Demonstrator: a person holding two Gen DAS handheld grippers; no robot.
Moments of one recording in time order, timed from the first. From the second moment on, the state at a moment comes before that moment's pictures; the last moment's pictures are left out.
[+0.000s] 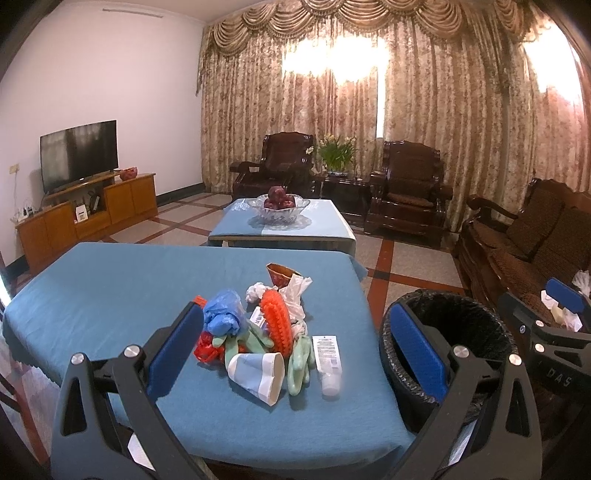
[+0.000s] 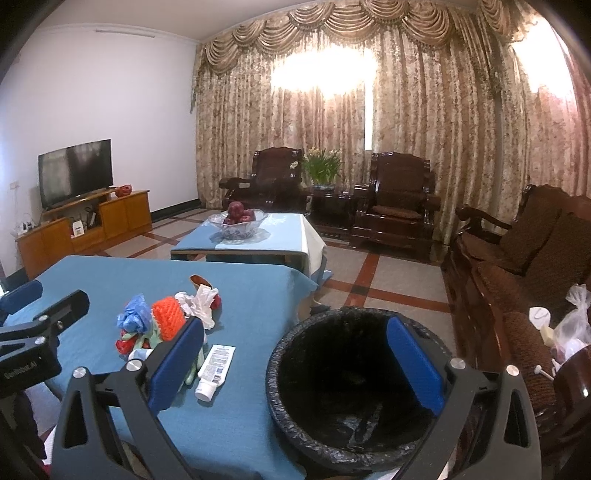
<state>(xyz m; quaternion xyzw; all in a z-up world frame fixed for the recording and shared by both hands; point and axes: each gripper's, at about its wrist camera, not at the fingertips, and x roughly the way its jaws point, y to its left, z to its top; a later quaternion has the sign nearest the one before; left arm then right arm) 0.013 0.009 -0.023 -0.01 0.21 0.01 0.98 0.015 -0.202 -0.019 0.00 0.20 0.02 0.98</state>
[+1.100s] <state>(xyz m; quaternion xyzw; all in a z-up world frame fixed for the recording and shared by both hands) 0.092 0.129 -0.154 -0.02 0.36 0.10 0.93 0.137 -0.091 -0.175 -0.05 0.38 0.12 0.91</state>
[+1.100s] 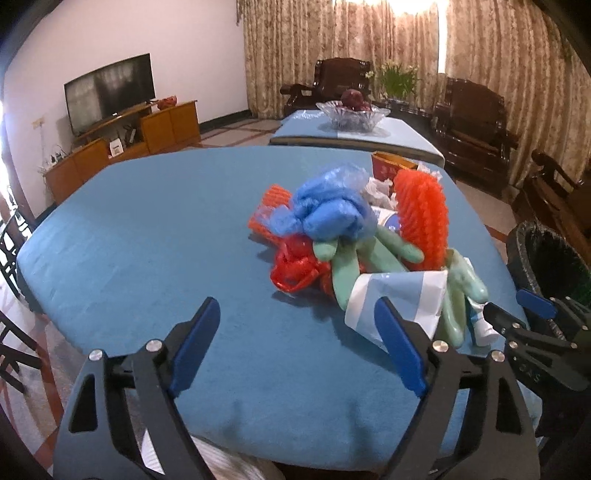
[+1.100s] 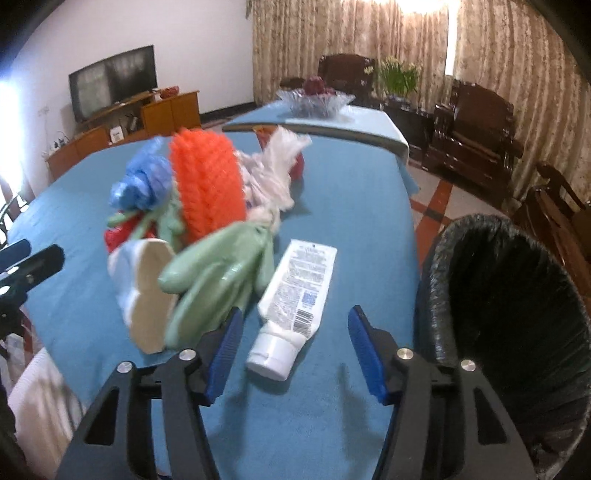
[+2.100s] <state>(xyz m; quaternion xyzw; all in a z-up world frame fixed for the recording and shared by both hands) 0.135 0.078 -0.192 -0.03 0.39 0.00 0.92 0.146 -0.102 -0.167 -0.04 0.39 0.16 0.91</state>
